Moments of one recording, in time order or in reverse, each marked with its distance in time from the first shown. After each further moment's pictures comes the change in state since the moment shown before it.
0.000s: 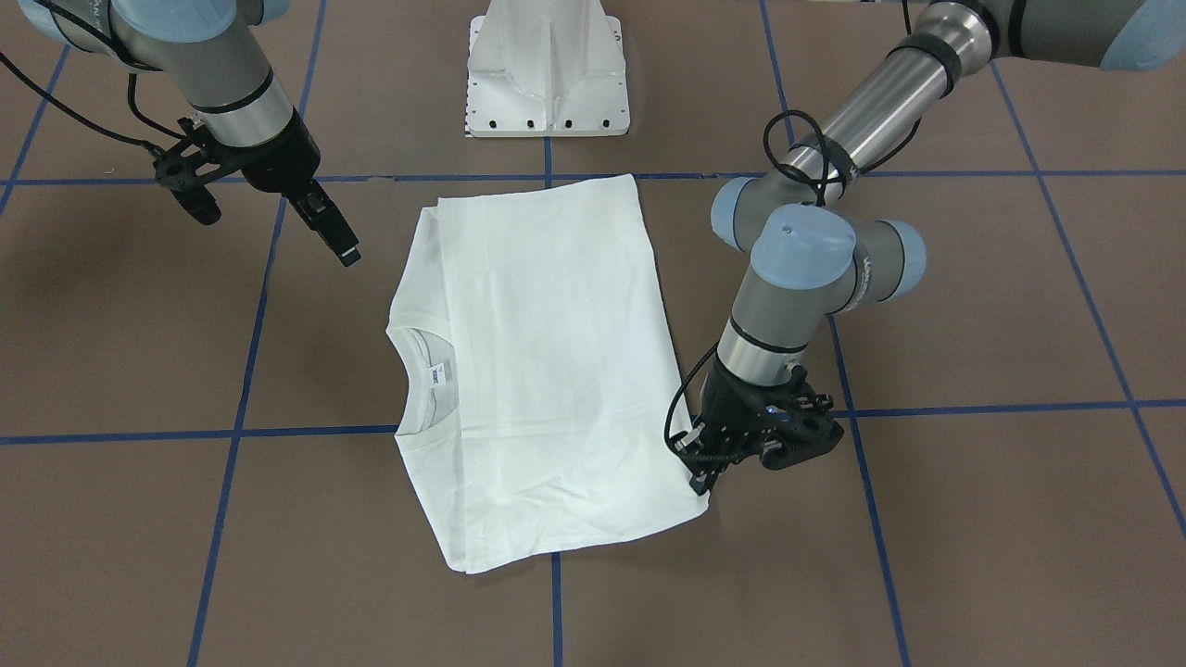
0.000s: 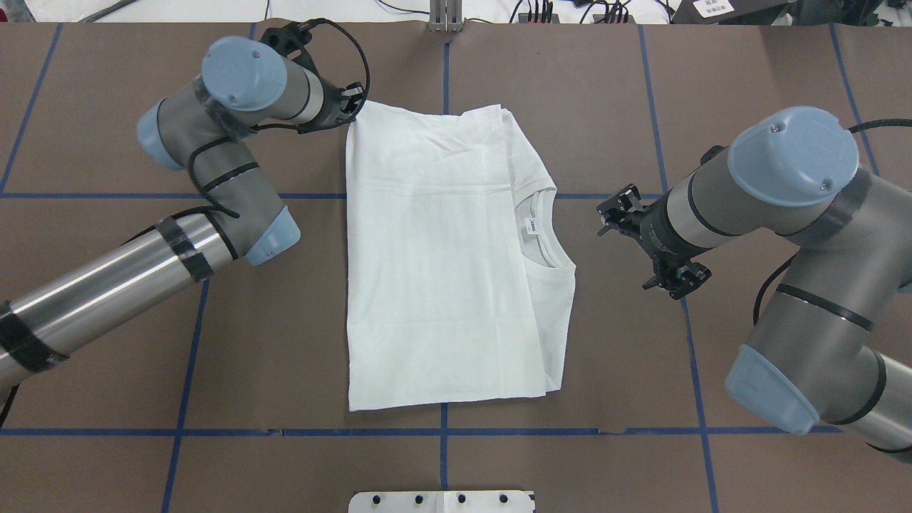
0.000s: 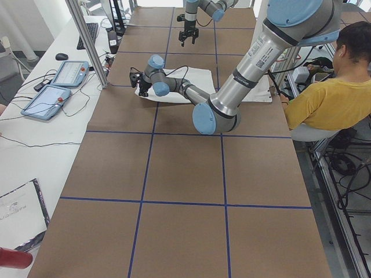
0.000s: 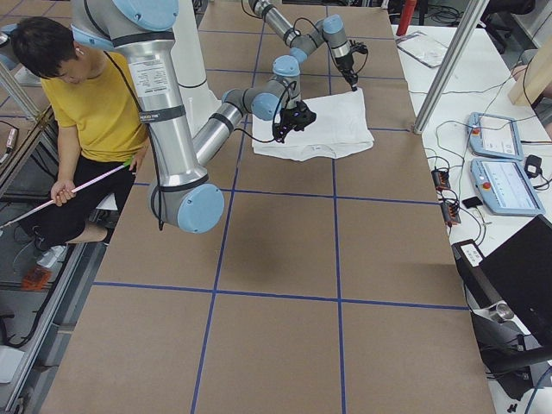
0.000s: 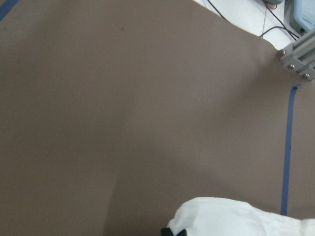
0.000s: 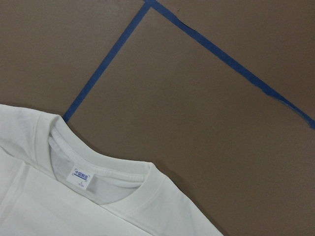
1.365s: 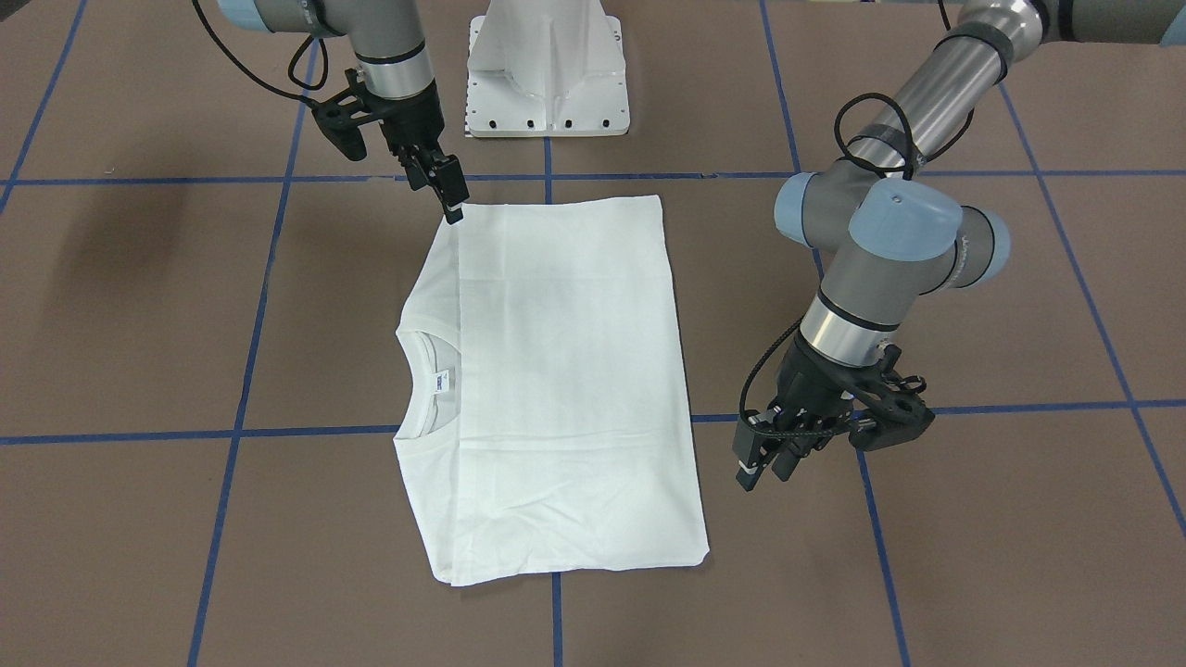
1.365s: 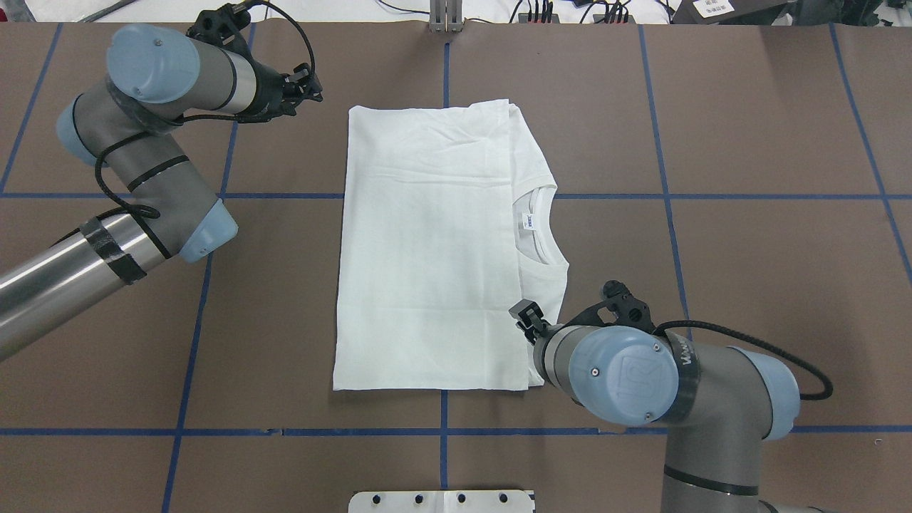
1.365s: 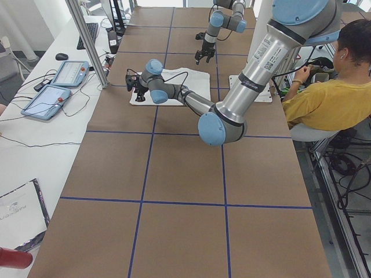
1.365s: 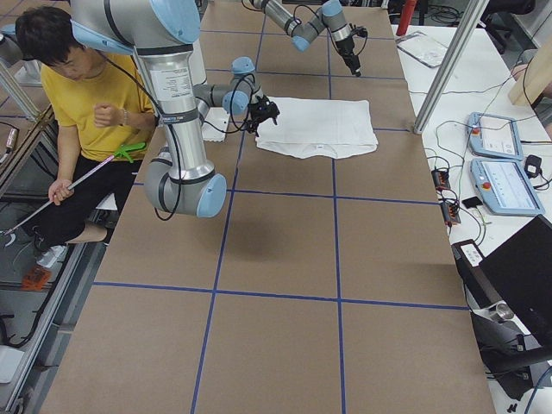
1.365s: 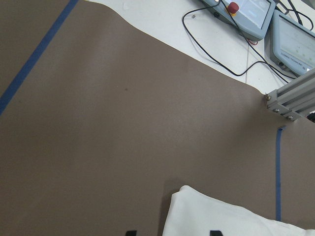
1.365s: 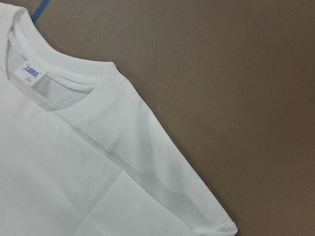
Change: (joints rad) left arm -0.061 0.201 -0.235 -0.041 -0.069 0.034; right arm -0.445 0.072 -0.042 -0.003 -0.503 0.344
